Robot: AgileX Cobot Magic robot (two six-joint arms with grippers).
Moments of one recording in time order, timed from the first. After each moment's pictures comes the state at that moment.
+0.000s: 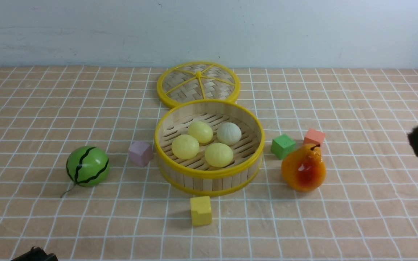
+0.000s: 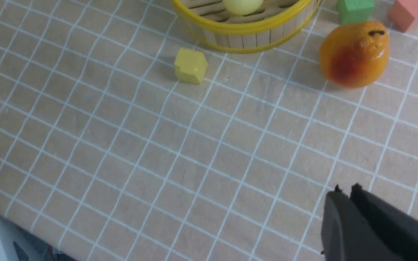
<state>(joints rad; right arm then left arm) 0.48 0.97 -1.31 0.16 1.27 0.08 -0.52 0.16 -0.03 -0.09 0.01 -0.21</state>
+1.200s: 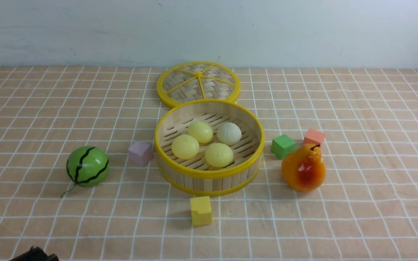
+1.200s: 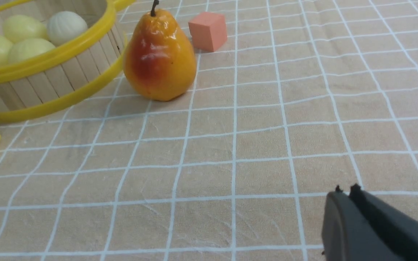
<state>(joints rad) 0.10 -0.01 0.02 0.01 0.40 0.15 -0.52 0.16 -0.03 -0.09 0.01 -0.21</state>
